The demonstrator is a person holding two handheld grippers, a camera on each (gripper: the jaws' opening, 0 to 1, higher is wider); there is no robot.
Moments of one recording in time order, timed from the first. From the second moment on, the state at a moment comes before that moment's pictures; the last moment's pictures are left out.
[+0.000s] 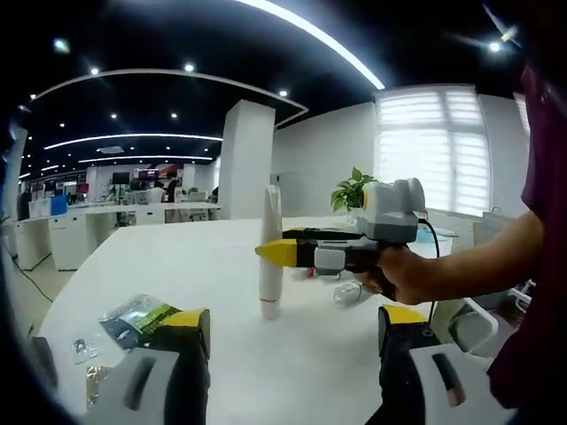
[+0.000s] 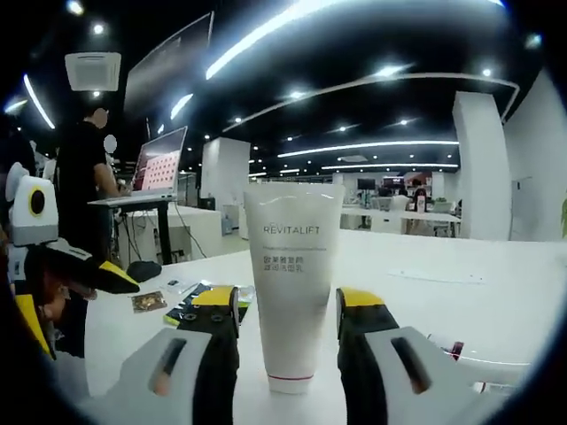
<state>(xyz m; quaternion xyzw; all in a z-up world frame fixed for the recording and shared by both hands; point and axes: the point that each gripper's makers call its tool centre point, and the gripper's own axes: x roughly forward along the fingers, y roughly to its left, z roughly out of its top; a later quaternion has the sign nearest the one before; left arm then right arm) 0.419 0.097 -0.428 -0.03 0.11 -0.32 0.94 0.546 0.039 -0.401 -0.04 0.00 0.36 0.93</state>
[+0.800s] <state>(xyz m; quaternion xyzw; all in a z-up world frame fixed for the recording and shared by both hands) 0.521 0.051 -0.401 -0.02 0.09 -0.38 0.92 0.509 -0.041 -0.420 -0.03 -0.04 0.27 0.96</state>
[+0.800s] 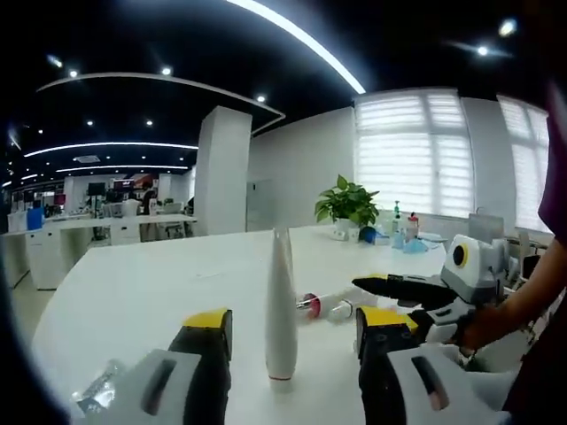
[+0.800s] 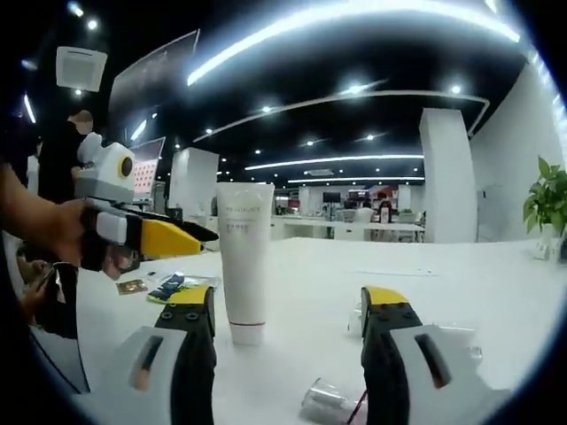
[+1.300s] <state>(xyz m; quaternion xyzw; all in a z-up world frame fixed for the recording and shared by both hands) 0.540 0.035 -0.426 0.00 0.12 -0.42 0.90 0.499 -0.028 -0.444 -0.03 -0.02 0.30 0.95</state>
